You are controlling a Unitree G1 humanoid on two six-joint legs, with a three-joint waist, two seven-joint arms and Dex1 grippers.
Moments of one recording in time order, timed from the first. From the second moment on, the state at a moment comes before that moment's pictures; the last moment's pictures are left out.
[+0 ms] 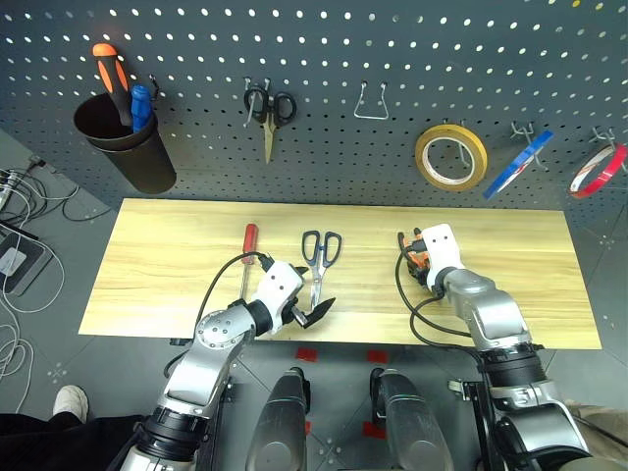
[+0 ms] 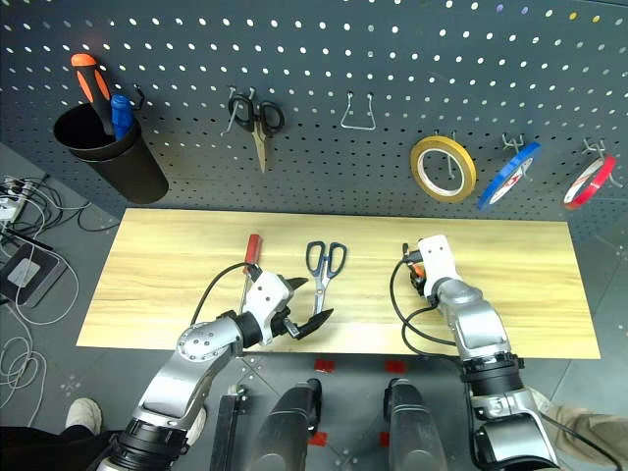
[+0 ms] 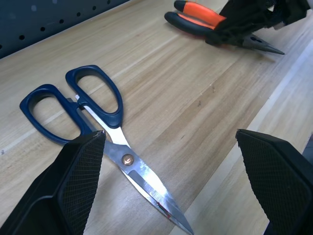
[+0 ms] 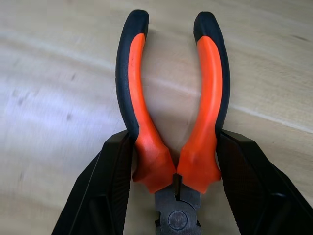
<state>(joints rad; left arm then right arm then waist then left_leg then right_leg) -0.15 0.39 -0.17 -0.15 -0.10 0.29 -0.65 -0.46 -0.31 0.10 0.07 0.04 0.83 0.21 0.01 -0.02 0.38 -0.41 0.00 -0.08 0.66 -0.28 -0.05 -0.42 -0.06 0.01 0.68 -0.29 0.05</state>
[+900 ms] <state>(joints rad) -0.16 0.35 -0.21 -0.20 -0.11 0.30 -0.66 -0.40 -0.72 0.34 0.06 -0.10 0.53 0.74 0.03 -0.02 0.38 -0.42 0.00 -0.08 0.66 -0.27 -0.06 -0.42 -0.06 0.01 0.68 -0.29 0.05</state>
